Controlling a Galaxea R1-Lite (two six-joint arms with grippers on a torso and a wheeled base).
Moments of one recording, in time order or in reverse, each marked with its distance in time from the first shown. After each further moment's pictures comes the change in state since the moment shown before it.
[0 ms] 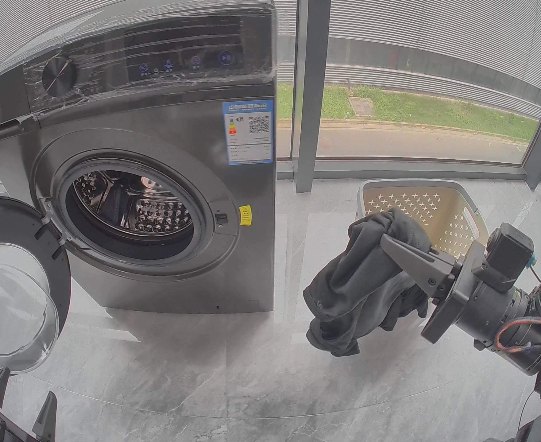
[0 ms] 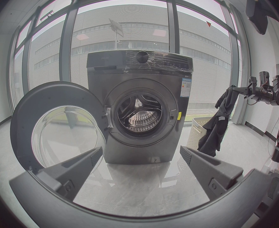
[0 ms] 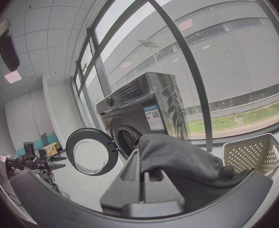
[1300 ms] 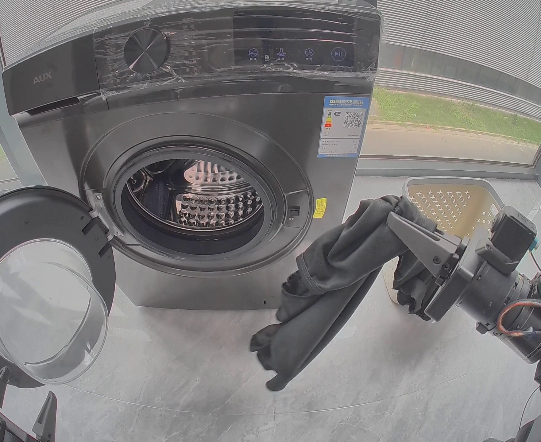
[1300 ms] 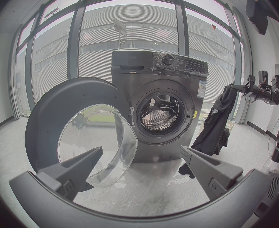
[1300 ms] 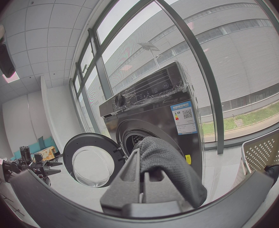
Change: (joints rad) left arm 0.001 0.000 0.000 0.000 0.000 -0.002; right arm -0.041 0.009 -0.032 -0.023 0.014 0.006
